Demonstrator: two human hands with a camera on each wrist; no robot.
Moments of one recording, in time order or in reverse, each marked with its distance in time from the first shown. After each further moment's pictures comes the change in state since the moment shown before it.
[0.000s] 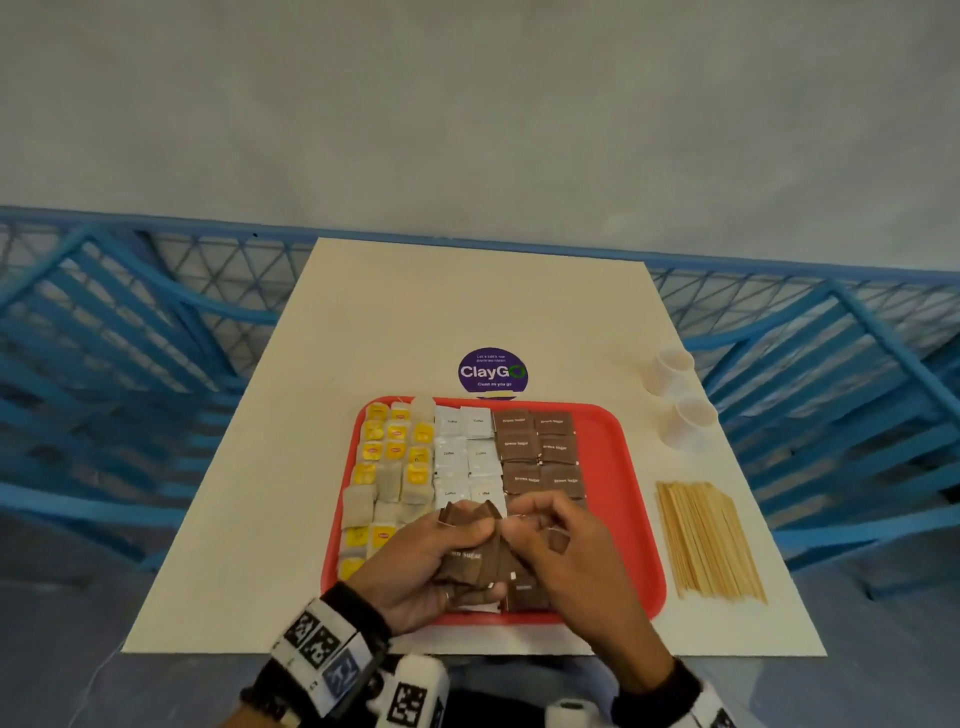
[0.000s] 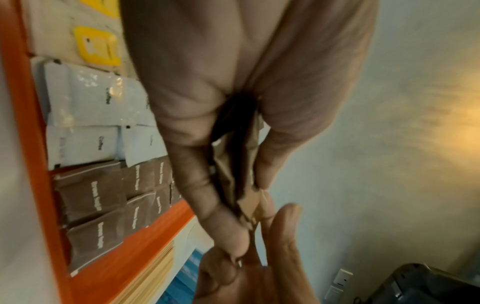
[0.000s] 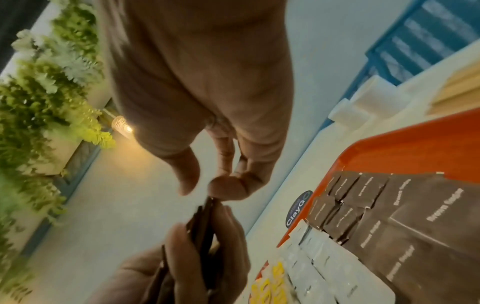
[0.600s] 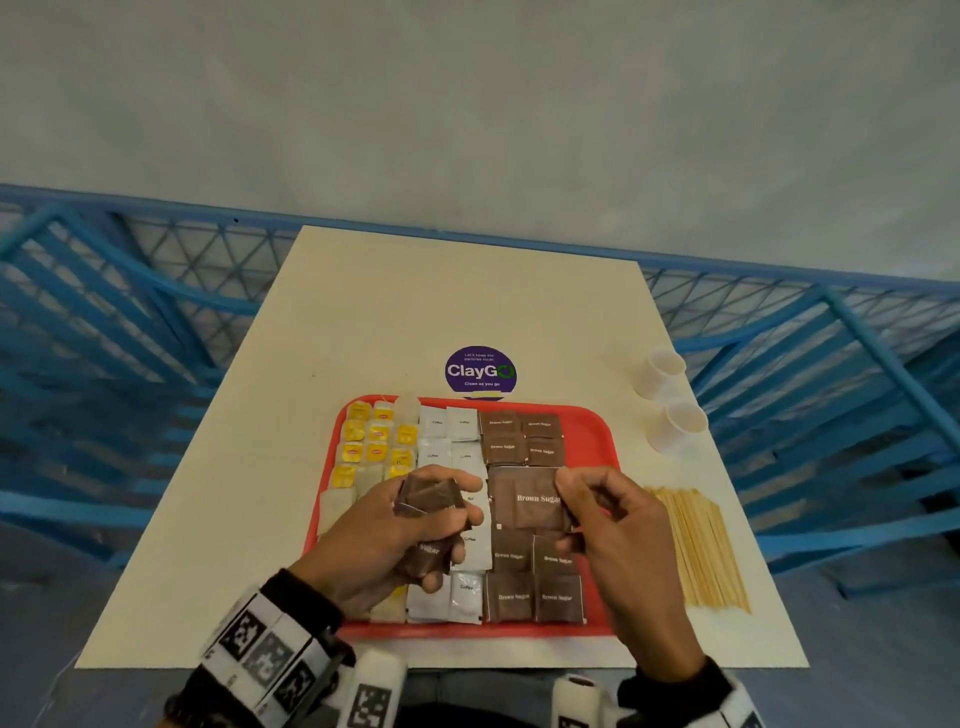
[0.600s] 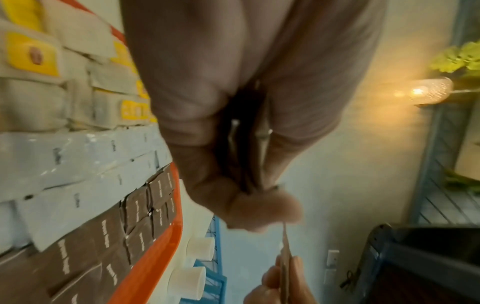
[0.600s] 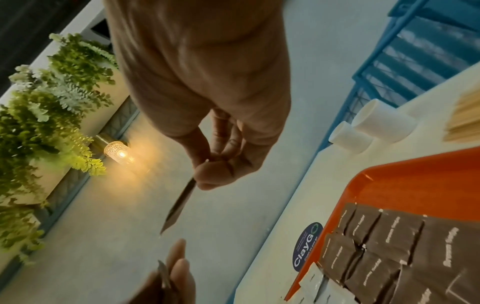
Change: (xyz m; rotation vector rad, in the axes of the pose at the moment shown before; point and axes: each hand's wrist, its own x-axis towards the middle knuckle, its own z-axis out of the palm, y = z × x) left_hand -0.015 0.035 0.003 0.277 -0.032 0.231; right_hand 0.012 -0.021 -0.030 0.258 0.239 0.027
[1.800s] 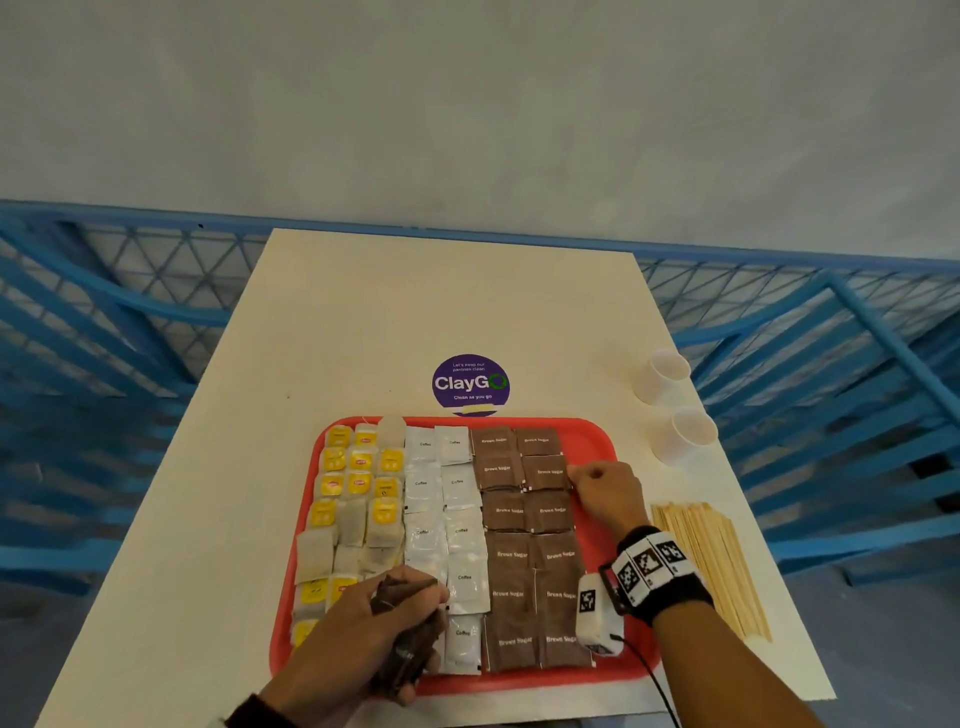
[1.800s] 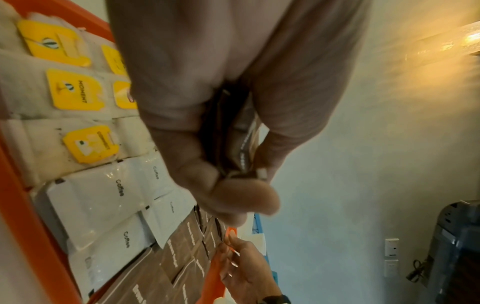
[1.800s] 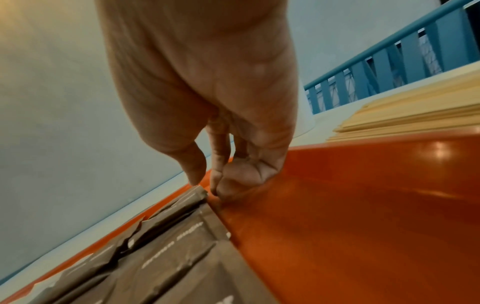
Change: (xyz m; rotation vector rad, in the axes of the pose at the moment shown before) left_hand 0.016 -0.039 -0.023 0.067 0.236 -0.288; right_hand 0.172 0.129 -0.031 -0.677 0.077 0.257
